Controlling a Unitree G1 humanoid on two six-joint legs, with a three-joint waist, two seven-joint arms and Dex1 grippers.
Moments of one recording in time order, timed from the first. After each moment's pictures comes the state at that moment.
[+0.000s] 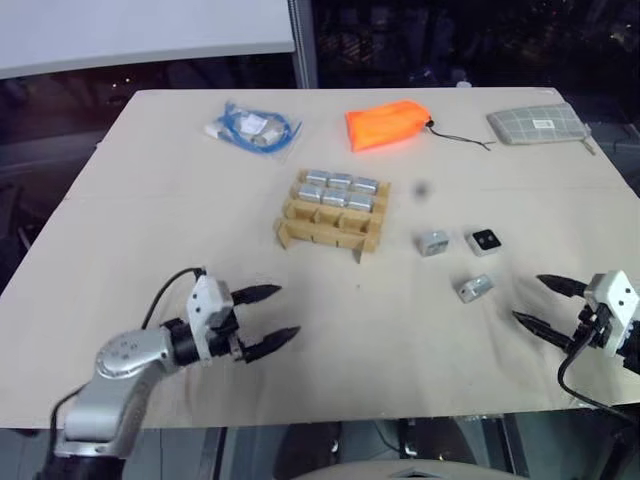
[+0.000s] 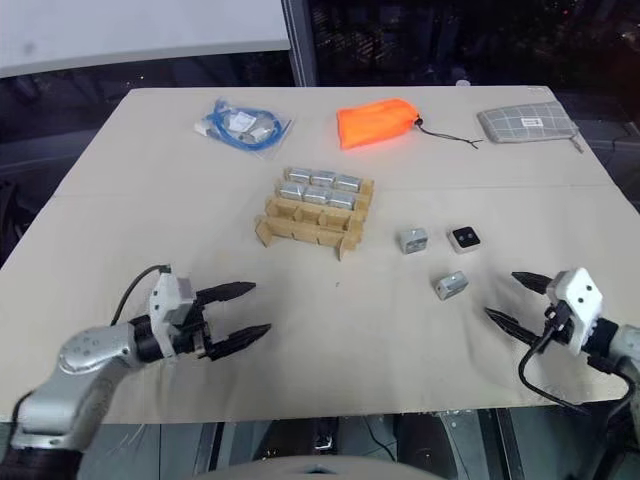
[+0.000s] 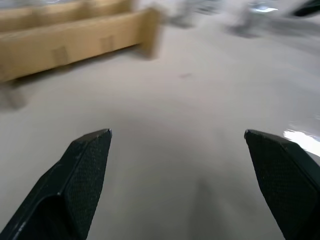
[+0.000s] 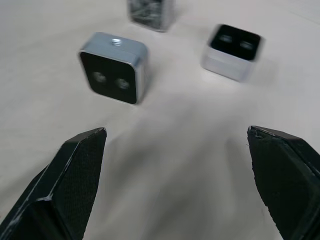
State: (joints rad) left arm 0.12 0.77 0.15 -0.23 -0.52 0.17 -1.16; right arm 0.12 -0.78 -0.29 0.02 0.42 0.04 1.09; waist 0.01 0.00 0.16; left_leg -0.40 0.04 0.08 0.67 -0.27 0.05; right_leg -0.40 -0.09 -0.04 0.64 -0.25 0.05
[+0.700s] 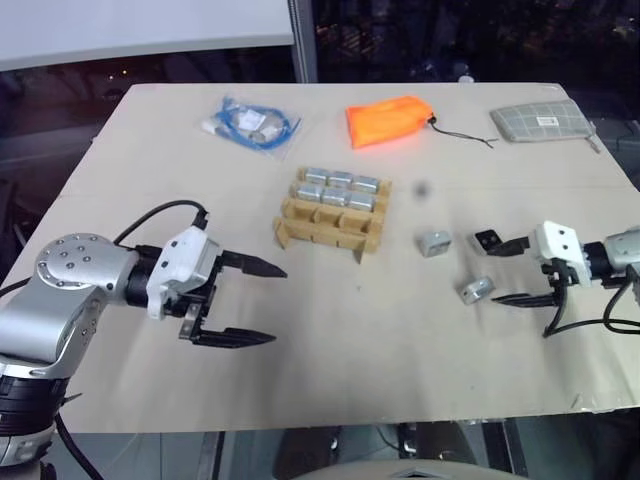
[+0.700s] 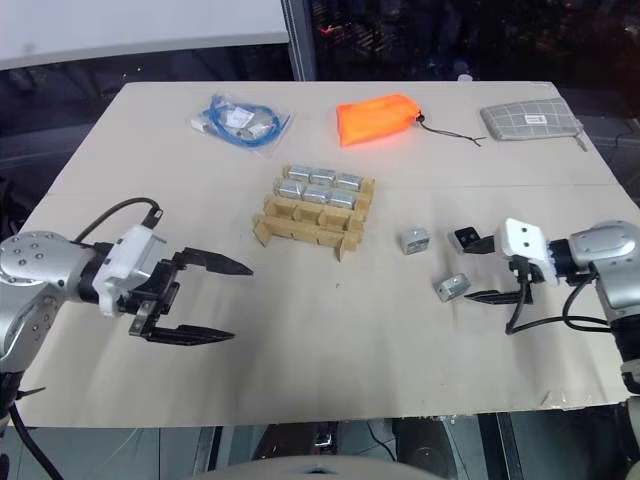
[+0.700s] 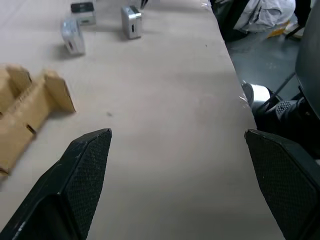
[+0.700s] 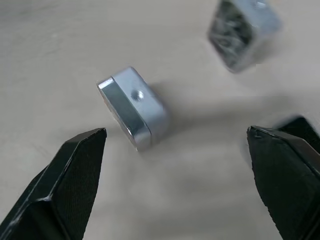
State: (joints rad) left arm -0.17 1.05 0.15 -0.29 -0.62 0.32 -1.50; right arm -0.49 -0.90 0.12 0.38 0.22 -0.07 1.51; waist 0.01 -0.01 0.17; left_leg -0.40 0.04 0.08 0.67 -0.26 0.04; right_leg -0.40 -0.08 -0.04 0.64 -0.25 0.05
